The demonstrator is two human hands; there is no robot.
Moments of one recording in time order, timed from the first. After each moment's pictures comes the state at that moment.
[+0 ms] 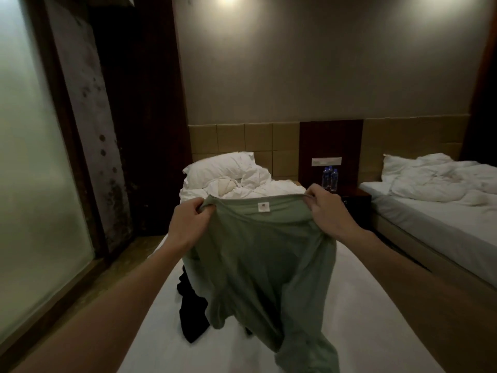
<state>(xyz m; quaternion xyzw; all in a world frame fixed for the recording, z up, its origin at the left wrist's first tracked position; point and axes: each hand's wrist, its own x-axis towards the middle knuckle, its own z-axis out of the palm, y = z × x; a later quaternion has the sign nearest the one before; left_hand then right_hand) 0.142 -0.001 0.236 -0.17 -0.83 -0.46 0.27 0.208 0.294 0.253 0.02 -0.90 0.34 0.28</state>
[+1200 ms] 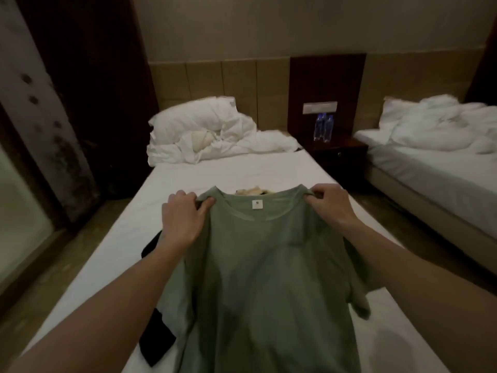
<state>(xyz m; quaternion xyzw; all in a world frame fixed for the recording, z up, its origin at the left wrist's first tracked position) -0.093 0.078 0.083 -0.09 -0.94 -0.18 0.26 0.007 0.381 0.108 -0.12 -0.90 0.34 0.24</state>
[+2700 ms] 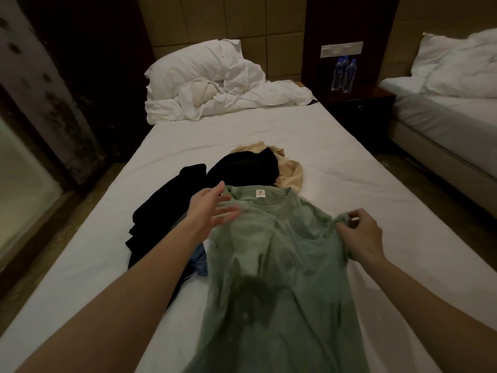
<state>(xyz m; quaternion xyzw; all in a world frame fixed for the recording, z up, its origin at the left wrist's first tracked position) -0.080 0.135 0.012 0.10 -0.64 -0.75 -0.15 0.032 0.418 -0.067 -0.30 -0.82 0.45 0.20</state>
